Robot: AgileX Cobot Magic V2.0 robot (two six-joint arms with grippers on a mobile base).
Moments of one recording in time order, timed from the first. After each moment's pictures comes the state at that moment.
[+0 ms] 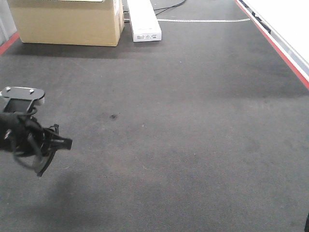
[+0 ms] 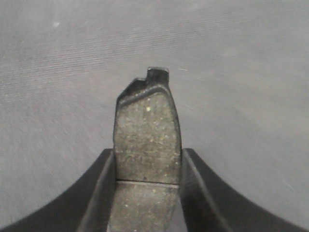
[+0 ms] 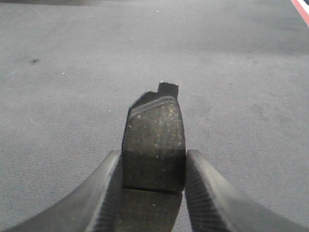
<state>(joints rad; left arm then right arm) -0.22 1.49 -0.98 0.10 0.60 -0.18 0.21 0.23 -0.36 -0.07 0.61 0.10</state>
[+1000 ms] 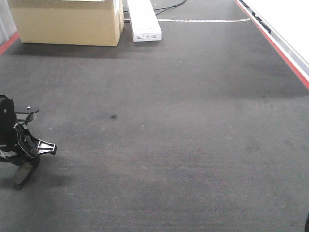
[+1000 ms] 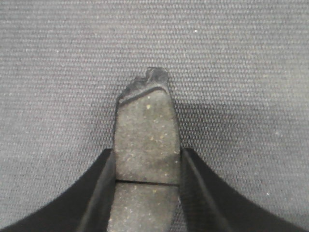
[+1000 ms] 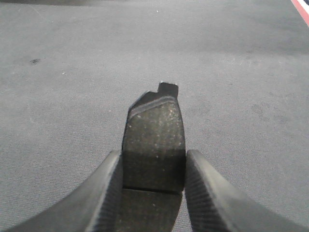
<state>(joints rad) -0.03 1.86 -1.18 0.10 0.78 -0.11 0.21 0.23 -0.36 -0.07 0.61 0.10</state>
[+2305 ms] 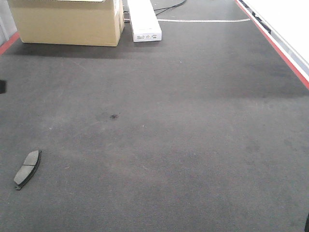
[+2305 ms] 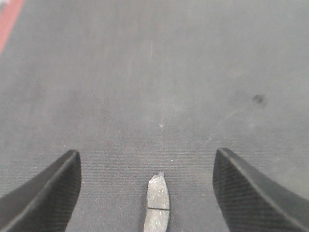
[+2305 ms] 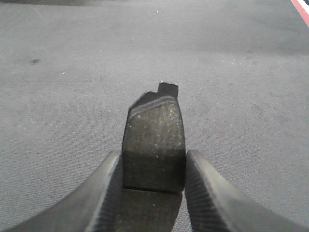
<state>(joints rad) -0.03 1.15 -1.10 0.12 0.68 -0.09 0.21 0.23 -0.36 -0.07 0.61 0.10</state>
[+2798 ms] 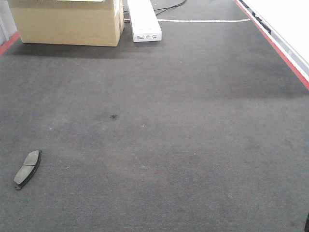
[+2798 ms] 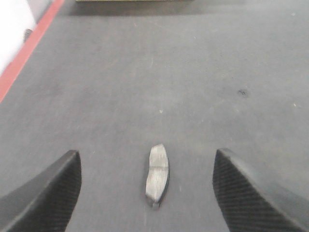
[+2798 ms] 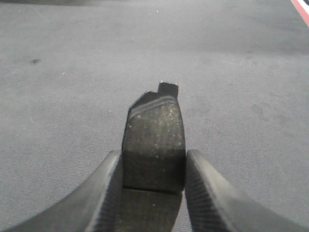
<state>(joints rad) -0.03 0.53 -0.66 0.12 0.66 -0.09 0.21 0.23 -0.36 -0.07 0.61 0.10</state>
